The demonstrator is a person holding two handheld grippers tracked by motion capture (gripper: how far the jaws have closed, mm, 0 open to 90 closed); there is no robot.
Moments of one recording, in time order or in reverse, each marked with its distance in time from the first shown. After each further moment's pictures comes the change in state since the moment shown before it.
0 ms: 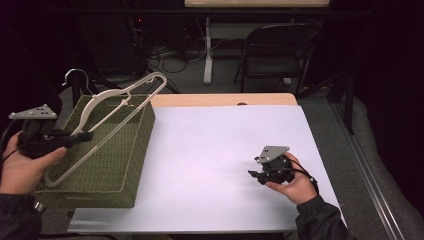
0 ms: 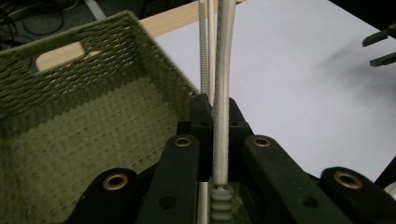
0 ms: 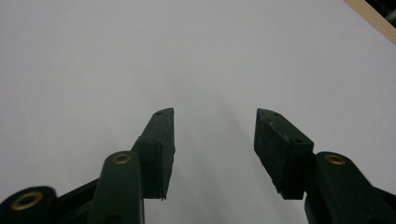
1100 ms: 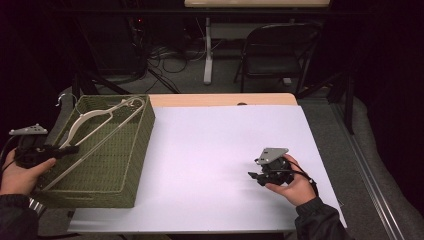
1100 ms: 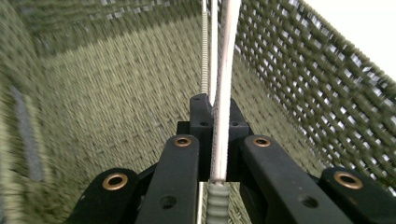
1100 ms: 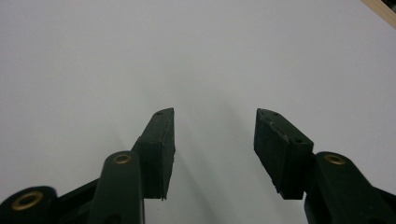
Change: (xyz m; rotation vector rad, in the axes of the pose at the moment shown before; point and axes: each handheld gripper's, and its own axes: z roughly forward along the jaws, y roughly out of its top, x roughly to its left) left arm 0.089 -0.083 0.042 0.069 0.026 -0.109; right arm 0.002 -0.005 0.006 0.008 0.001 0.007
